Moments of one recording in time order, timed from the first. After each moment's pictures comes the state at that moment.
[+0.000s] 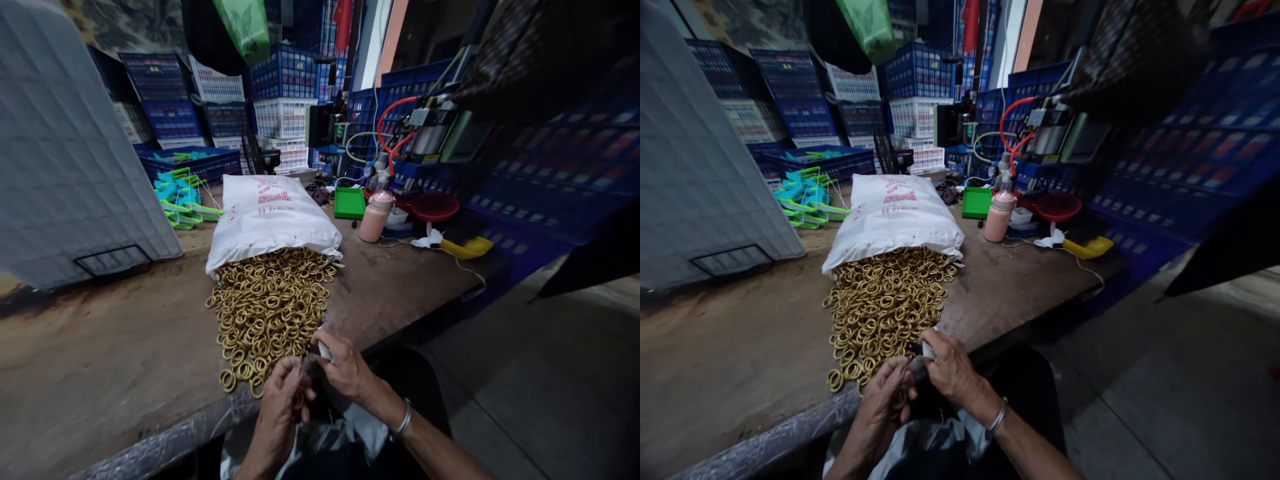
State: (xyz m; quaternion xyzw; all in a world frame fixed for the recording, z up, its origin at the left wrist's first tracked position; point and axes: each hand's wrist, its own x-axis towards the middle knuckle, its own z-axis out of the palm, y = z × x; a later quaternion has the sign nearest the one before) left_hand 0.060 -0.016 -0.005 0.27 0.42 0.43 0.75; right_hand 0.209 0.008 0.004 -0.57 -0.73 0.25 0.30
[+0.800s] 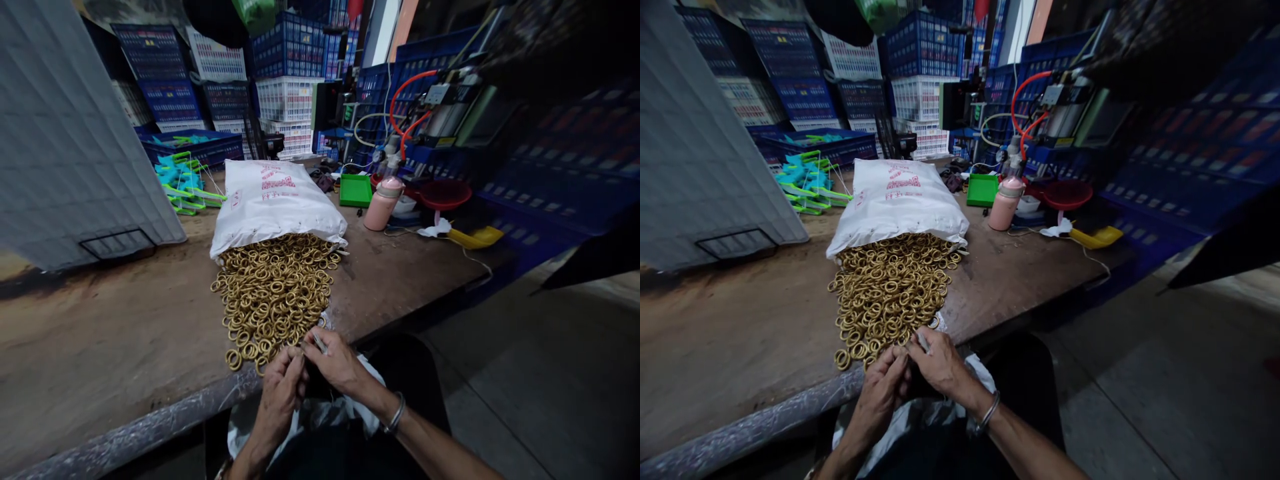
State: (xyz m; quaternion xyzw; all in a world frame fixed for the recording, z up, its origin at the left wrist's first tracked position) left_hand 0.048 -0.020 -0.011 0.39 0.46 0.38 0.70; right_hand 0.177 -0.001 0.009 -0.59 -0.61 0.43 0.33
